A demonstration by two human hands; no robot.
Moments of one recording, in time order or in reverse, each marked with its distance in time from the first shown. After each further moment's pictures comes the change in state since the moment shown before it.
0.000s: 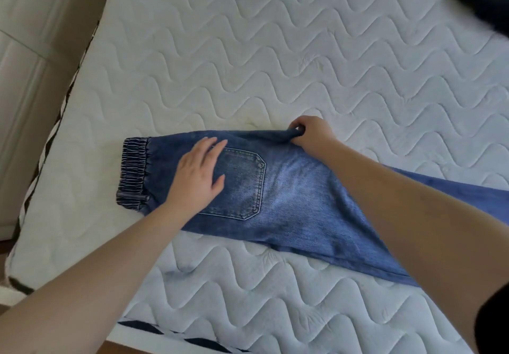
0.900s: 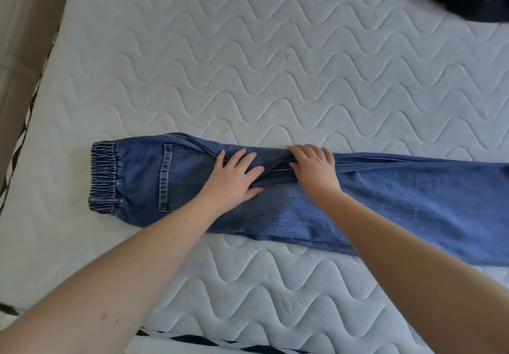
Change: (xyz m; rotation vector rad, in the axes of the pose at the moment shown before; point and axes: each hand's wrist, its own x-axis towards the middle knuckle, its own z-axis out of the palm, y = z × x) left_hand 0.027 0.096 0.049 0.239 -0.296 0.303; right_hand -0.090 0.095 0.037 -0.410 0.276 -0.154
